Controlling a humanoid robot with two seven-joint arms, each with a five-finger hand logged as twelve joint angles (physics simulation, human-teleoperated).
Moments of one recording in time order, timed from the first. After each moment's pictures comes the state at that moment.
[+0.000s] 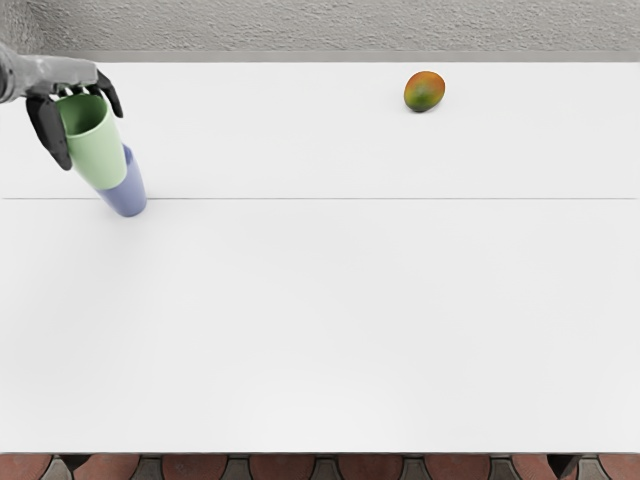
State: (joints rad) left arm -1.36 0.90 -0.31 -1.50 1.12 -0.50 0.61; right arm -0.02 0.00 0.20 0.23 -0.20 -0.04 -0.20
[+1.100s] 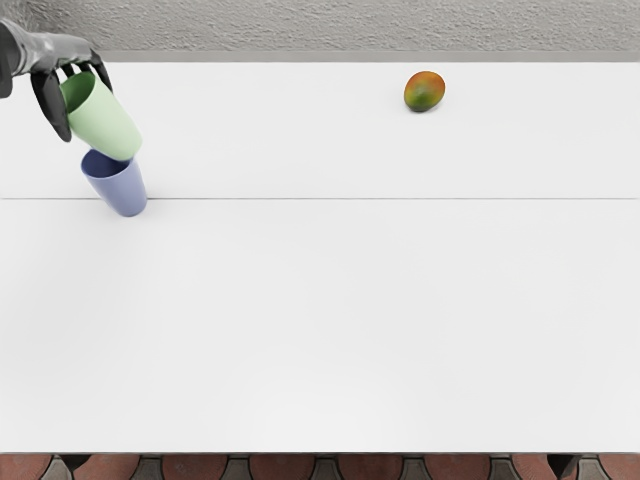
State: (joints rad) left arm -1.39 0.75 -0.29 -1.23 1.19 -0.49 0.61; right arm -0.01 0.00 0.20 0.23 -0.20 -0.04 -0.20
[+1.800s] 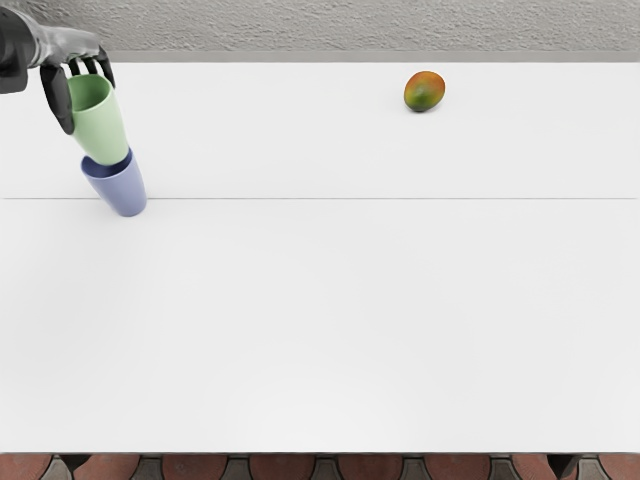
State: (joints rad) left arm -1.47 0.70 -0.18 -1.18 1.19 -0.49 0.61; right arm -0.01 0.00 0.20 0.23 -0.20 -0.04 -0.20
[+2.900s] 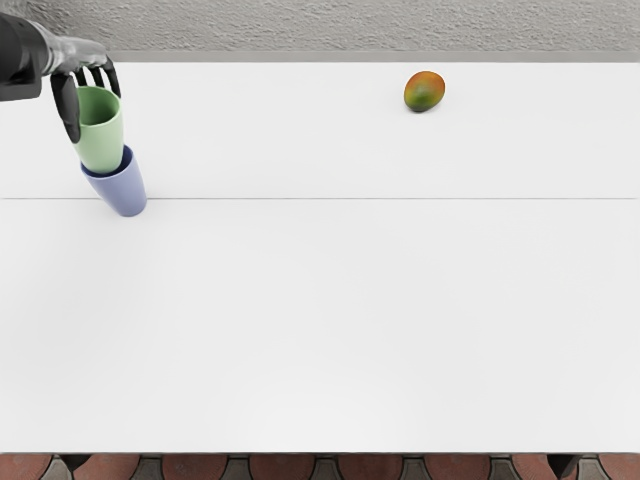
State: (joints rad) left arm -1.47 0.65 -0.16 -1.13 1.18 -0.48 0.61; right arm -0.01 0.00 0.19 0.23 -0.20 -0.04 -0.20
